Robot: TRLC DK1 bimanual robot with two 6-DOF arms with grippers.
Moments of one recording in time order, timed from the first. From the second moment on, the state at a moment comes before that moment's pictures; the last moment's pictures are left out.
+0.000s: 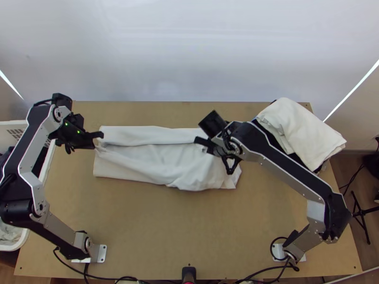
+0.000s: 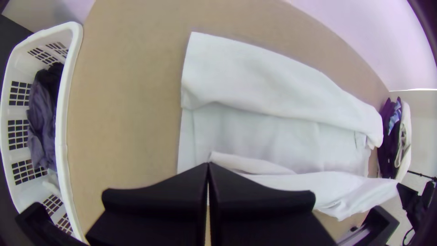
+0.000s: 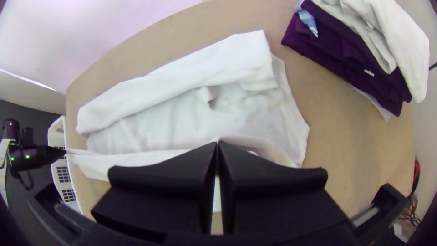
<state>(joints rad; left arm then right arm) 0.15 1.74 1.57 -1.18 0.13 -0.02 0.79 1.73 1.71 -1.11 0.22 1.05</state>
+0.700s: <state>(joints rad) 0.16 1.92 1.82 -1.19 0.13 -0.12 0.64 1.90 1.83 -1.09 0.26 1.01</state>
